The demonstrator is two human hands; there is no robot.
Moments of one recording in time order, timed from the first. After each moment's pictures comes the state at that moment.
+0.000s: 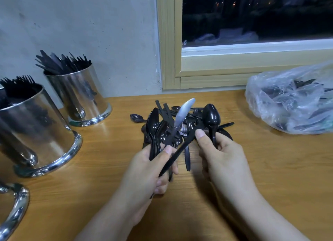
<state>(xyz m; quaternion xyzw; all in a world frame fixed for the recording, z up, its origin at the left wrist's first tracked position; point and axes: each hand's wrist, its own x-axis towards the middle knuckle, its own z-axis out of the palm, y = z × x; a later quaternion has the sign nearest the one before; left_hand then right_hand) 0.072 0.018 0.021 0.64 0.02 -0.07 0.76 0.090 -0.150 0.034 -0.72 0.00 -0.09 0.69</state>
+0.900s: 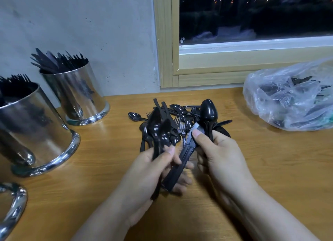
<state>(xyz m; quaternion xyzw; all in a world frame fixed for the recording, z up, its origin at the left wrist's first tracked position) 0.066 0.014 0.032 0.64 -0.02 -0.15 0.75 0.092 -0.150 0.036 -0.65 0.01 -0.01 0.76</state>
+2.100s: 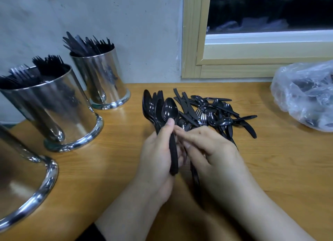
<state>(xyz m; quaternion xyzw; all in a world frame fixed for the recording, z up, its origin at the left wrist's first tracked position) 0.075 0.008 0.035 0.49 0.12 0.03 0.86 0.082 -0.123 0.027 -0.89 -0.21 -0.15 0.39</state>
